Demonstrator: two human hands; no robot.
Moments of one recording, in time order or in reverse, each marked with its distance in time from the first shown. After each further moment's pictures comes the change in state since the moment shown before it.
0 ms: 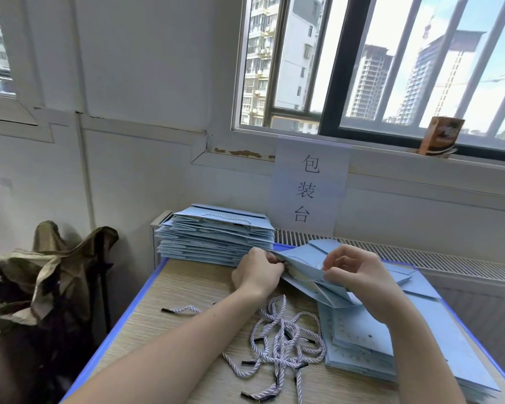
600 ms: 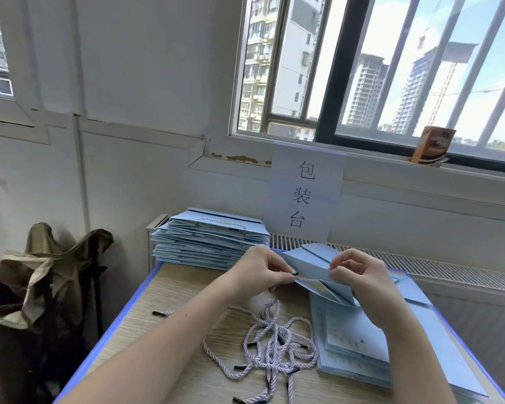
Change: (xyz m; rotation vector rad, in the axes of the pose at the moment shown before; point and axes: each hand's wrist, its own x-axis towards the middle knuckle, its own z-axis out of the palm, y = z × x) left_hand 0.000 0.002 -0.036 -0.258 -0.452 0.488; right_hand 0.001 0.002 -0.009 0.074 0.142 0.017
